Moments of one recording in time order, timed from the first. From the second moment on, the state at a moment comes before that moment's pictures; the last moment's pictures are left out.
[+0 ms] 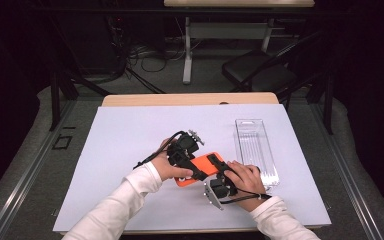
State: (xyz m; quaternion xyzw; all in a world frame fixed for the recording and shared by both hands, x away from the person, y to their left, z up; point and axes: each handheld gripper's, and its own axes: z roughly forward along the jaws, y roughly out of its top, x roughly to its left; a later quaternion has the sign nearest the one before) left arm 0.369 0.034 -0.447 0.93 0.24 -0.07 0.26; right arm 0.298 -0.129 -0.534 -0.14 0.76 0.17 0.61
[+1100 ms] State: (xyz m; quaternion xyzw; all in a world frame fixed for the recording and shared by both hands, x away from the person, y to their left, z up) left arm 0.353 0.085 -0.425 0.91 0.28 -0.03 0.32; right arm 0.300 -0.137 -0.534 -0.11 0.77 0.17 0.61
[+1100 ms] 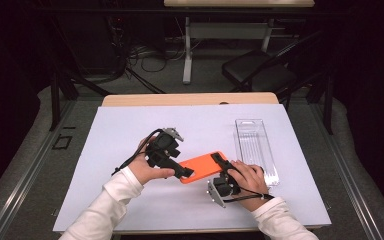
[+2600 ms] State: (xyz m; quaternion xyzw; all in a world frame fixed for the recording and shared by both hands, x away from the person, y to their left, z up) left arm 0.351 0.152 -0.415 0.86 0.32 0.03 0.40; right arm 0.300 -0.154 -0.514 -0.01 0.82 0.31 0.48
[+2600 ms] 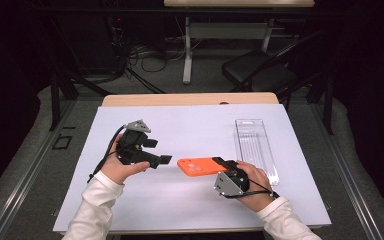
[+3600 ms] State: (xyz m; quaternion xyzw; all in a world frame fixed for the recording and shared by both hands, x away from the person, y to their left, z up) left arm 0.335 0.134 -0.403 0.87 0.27 0.03 0.42; right arm 0.311 -0.153 -0.500 0.07 0.82 0.46 0.33
